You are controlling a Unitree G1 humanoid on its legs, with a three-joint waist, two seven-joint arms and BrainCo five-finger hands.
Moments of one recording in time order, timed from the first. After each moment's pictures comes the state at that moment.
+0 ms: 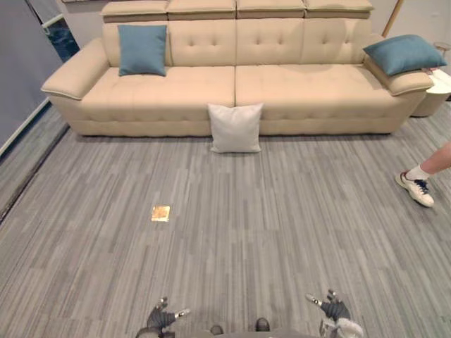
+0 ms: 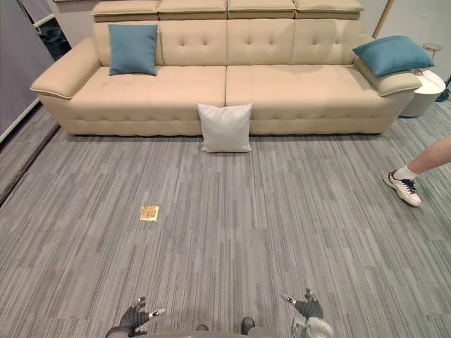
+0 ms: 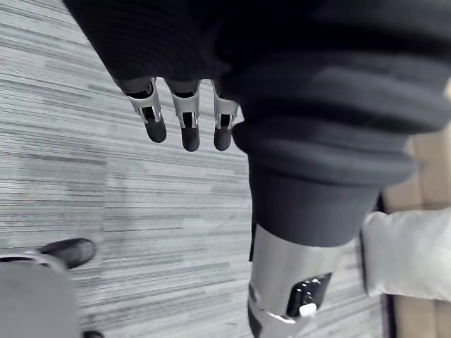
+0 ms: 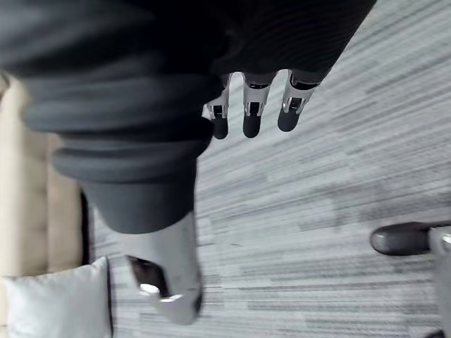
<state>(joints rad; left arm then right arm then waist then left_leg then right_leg) 0.15 0.15 0.01 0.84 -0.04 -0.12 0.06 0.12 -0.16 -0.16 0.78 0.01 -0.11 -0.09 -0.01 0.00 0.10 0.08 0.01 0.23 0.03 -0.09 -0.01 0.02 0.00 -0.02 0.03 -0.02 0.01</state>
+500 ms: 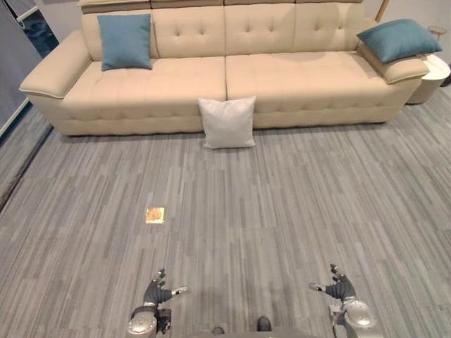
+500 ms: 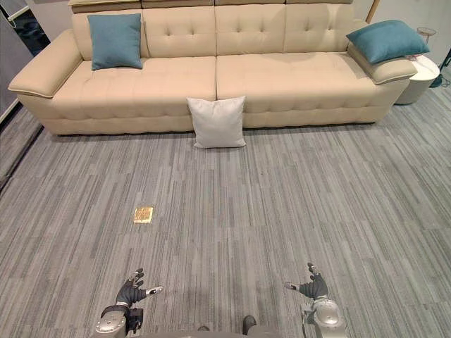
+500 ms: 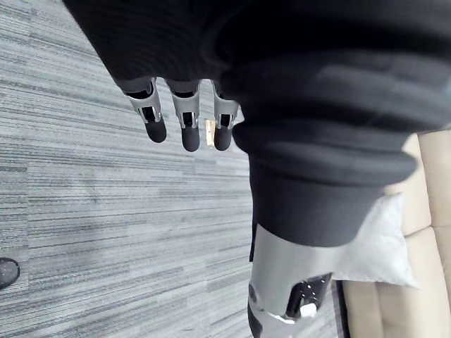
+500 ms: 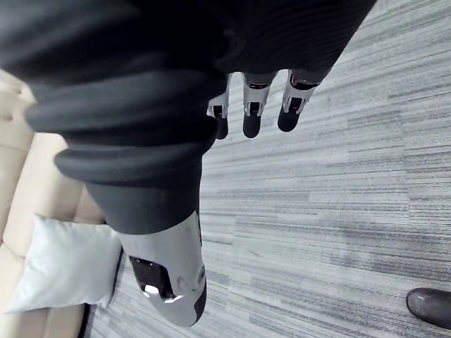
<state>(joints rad) 0.17 0.16 0.04 0.73 -0.04 -0.13 0.04 0.12 -0.23 -0.12 0.76 -0.09 -0.11 -0.06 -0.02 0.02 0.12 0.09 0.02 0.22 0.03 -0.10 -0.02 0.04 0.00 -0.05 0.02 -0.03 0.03</state>
